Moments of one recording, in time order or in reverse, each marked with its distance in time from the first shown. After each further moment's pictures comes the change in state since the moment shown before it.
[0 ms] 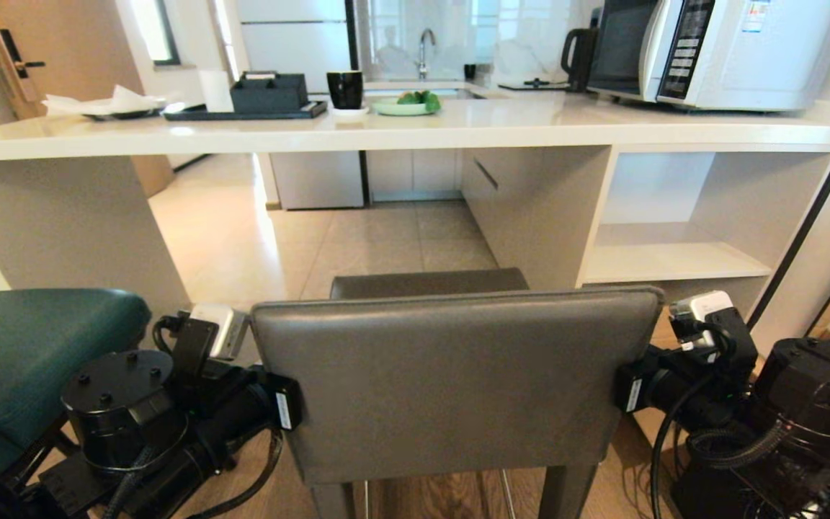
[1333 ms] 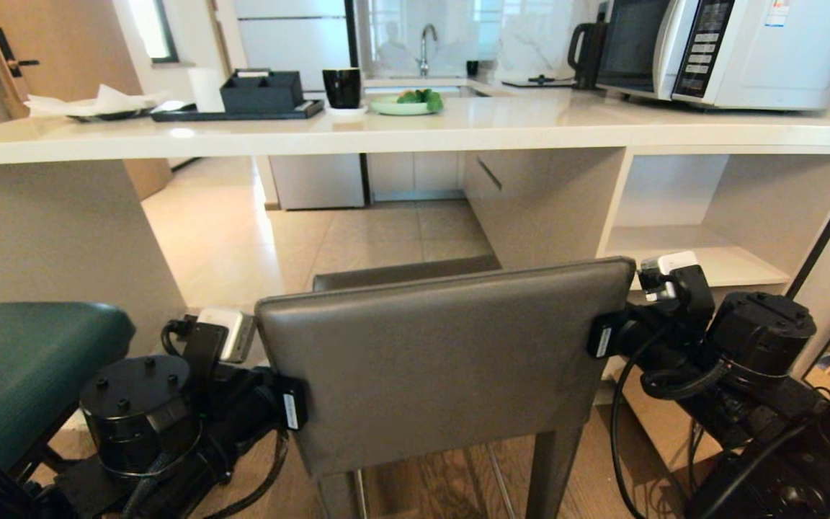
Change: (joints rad) left arm -0.068 0.035 -0.006 -0.003 0.072 0.000; right arm -0.002 0.100 -0.228 0.033 -0.002 -0.006
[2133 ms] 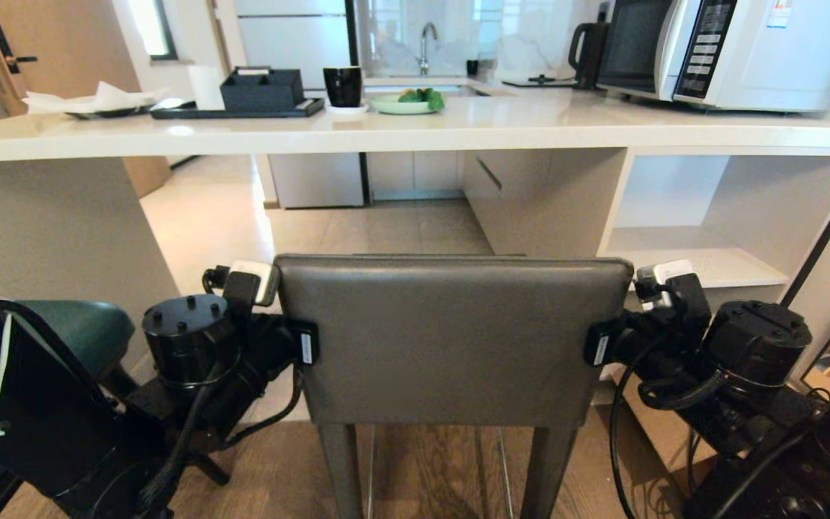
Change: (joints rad) left arm 0.137 0.115 -0.259 0.007 -0.010 0.131; right arm 0.001 0.033 0.037 0.003 -0.001 -0.003
